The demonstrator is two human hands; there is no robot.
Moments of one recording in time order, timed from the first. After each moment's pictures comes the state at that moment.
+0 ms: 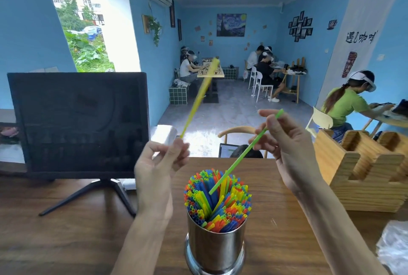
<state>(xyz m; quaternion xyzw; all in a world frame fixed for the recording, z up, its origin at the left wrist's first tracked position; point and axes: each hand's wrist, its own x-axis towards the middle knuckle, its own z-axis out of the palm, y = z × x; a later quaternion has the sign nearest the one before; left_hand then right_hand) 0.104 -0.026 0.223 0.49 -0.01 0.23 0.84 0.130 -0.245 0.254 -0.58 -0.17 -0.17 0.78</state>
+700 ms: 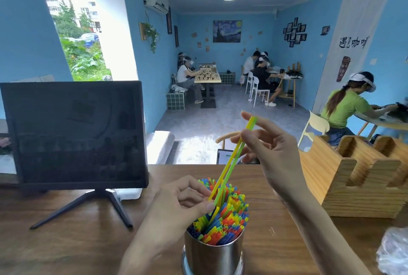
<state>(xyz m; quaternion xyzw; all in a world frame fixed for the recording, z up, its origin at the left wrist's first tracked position) 0.085 -0.023 0.206 0.79 -0.08 0.01 0.61 0.132 -0.232 0.255 -0.66 -0.22 -0.22 0.69</state>
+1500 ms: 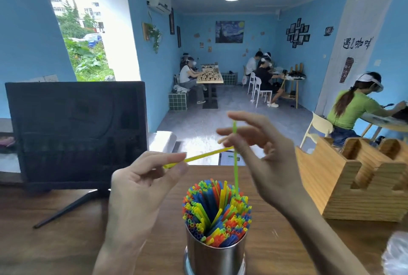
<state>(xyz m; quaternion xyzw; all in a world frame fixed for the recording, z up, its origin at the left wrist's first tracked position) 0.073 -0.003 0.244 0.69 -0.11 0.29 0.66 0.115 -0.211 0.267 -0.70 -0.33 -0.33 0.54</state>
